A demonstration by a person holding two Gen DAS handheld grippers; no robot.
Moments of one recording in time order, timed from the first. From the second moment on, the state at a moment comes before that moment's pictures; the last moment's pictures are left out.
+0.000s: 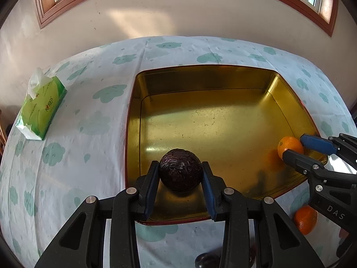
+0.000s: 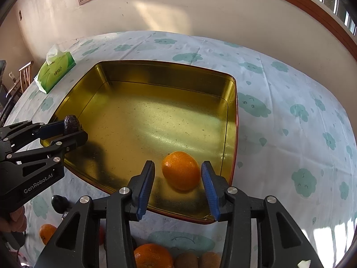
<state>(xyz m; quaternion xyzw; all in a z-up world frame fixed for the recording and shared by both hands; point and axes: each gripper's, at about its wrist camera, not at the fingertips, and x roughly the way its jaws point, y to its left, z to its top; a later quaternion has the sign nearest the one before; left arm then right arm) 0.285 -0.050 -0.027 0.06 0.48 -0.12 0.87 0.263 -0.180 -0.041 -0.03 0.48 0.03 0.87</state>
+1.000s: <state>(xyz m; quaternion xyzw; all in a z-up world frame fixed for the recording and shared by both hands) 0.135 -0.003 -0.001 0.04 0.46 -0.10 0.88 0.119 -0.207 -0.021 -0.02 0.45 0.00 0.89</state>
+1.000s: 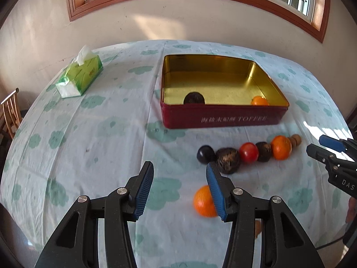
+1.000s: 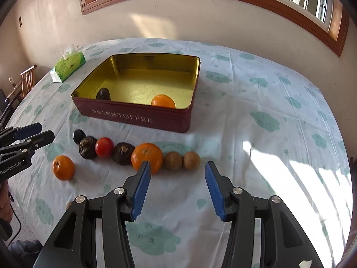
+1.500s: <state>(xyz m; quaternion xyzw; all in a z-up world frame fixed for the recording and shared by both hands) 0.094 -0.009 -0.032 0.04 0.48 -0.11 0.87 0.083 -0.211 -0.053 -0.01 0.48 0.00 0.88</state>
